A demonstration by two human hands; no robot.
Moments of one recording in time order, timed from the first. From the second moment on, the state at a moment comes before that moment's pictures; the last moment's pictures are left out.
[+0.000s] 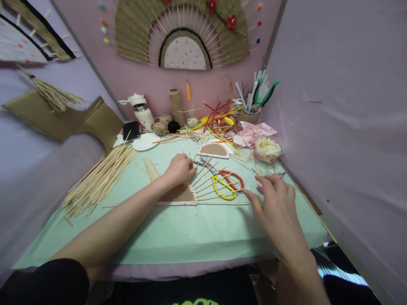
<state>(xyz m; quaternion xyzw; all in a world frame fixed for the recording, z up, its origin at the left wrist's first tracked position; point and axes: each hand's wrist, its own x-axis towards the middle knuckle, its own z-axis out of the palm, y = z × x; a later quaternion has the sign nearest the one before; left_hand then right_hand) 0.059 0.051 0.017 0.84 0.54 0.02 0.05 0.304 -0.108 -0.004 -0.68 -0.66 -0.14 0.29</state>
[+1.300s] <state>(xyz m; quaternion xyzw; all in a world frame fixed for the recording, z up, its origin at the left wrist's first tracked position) -0.029 -0.012 -0.004 0.91 0.38 0.16 0.07 0.194 -0.024 -0.001 -0.46 -0.88 0.03 0.11</state>
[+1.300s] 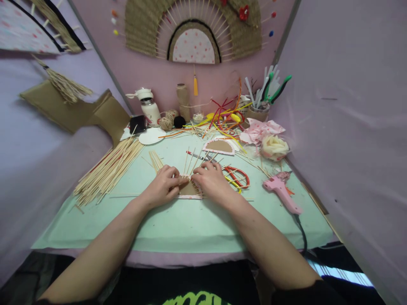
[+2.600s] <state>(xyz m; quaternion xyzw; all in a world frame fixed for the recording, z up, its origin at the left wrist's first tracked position) -0.030 -0.010 -0.009 0.90 0.38 0.17 0.07 0.190 -0.023 -0.003 -0.46 -0.89 -0.01 0.08</state>
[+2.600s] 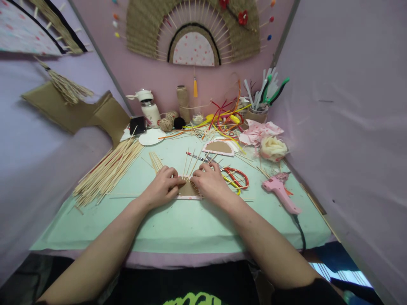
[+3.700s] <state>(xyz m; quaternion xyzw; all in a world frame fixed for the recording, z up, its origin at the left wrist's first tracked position) -0.031 -0.011 -0.007 0.91 0.37 0.19 0.07 0.196 -0.023 -0.002 -0.48 -0.87 -0.01 0.13</state>
